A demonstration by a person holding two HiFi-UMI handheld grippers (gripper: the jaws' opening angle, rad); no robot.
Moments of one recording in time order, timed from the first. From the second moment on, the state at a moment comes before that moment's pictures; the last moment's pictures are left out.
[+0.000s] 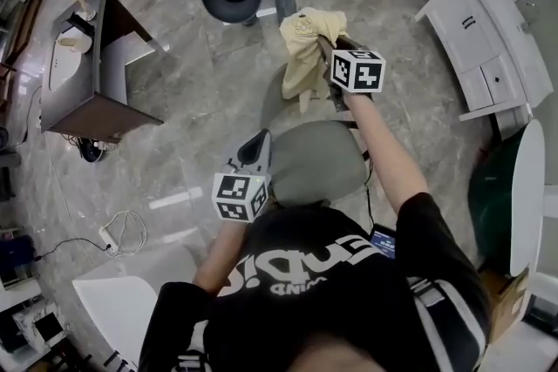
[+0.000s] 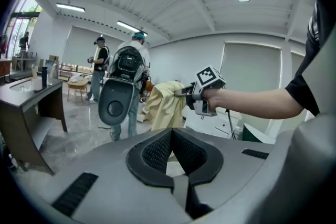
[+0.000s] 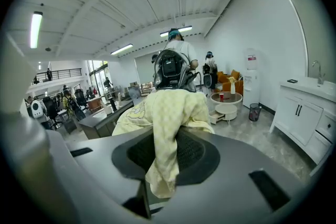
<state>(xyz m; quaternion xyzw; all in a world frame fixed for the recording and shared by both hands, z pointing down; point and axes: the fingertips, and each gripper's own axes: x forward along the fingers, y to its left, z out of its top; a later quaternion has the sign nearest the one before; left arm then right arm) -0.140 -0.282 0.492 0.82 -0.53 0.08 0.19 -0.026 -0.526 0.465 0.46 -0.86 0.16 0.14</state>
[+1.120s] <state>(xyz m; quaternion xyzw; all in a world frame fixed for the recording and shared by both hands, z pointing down) -0.143 -0.232 0.450 0.86 -0.49 0.04 0.13 0.049 -0.240 0.443 0.51 -0.85 0.16 0.07</state>
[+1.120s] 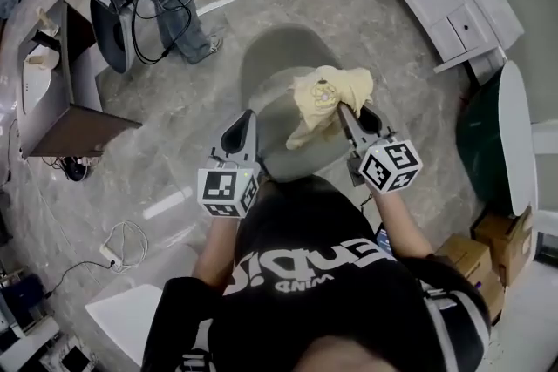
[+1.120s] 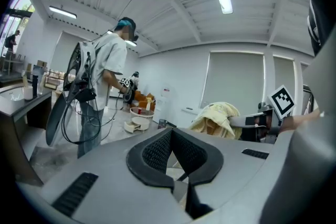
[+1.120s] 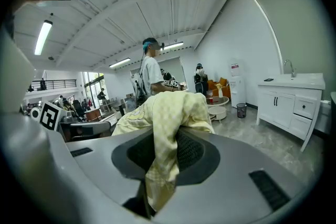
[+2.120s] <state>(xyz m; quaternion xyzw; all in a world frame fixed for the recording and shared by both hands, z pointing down) -0.055 -0.106 0.458 0.80 -0.58 0.02 0.15 0.133 -0.130 0.469 0.43 -0.88 0.17 0.07</state>
